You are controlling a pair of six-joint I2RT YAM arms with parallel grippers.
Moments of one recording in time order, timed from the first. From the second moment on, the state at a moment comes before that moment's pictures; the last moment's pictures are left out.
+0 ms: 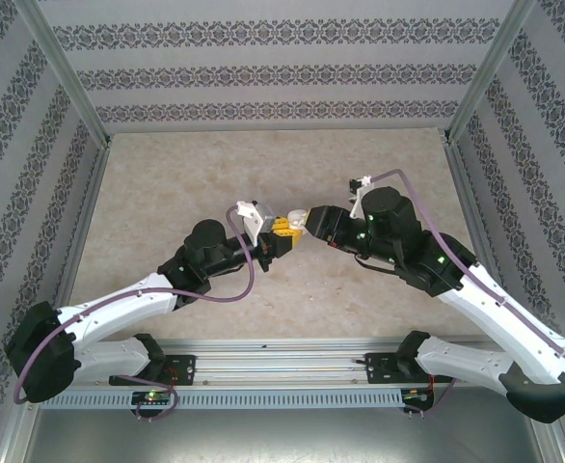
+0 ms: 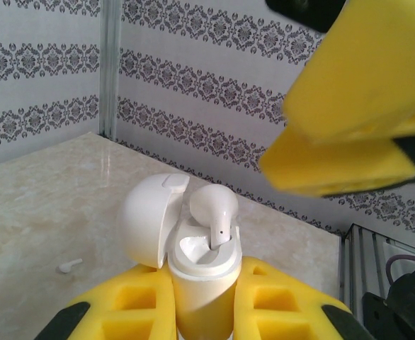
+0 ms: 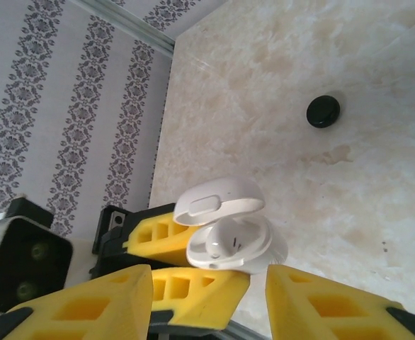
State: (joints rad) left arm -0.80 1.16 0.70 0.44 0.27 -0.17; right arm 0.80 0.99 1.22 -0.71 -0.05 1.00
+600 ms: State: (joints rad) left arm -0.80 1.16 0.71 0.38 0.27 -0.16; right arm 0.80 1.21 1.48 -1.00 -0.05 0.86
